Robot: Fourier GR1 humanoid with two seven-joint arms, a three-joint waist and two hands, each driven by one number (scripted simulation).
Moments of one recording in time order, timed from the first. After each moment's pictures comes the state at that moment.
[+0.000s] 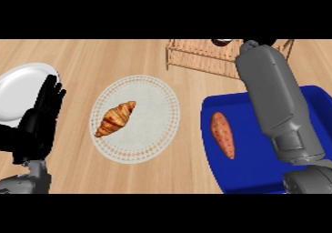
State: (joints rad) left arm -0.10 0.19 0.04 -1.69 0.03 0.16 0.17; right arm -1.13 -0.12 -0.29 -0.69 0.93 -0.59 0.60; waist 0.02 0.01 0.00
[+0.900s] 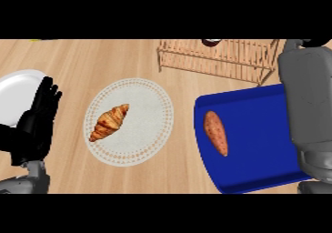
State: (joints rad) left arm -0.09 0.18 0.06 -1.68 0.00 0.17 0.18; right arm -0.99 -0.19 -0.31 -1.10 0.86 -0.60 0.74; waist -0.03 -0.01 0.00
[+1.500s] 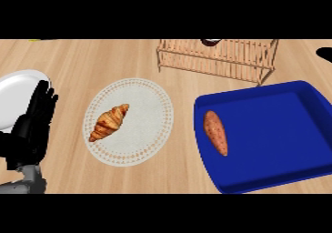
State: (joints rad) left arm -0.06 0.18 0.09 -1.68 0.02 0.15 0.15; right arm -0.54 -0.28 -0.35 -1.84 0.69 -0.28 0.91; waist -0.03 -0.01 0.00
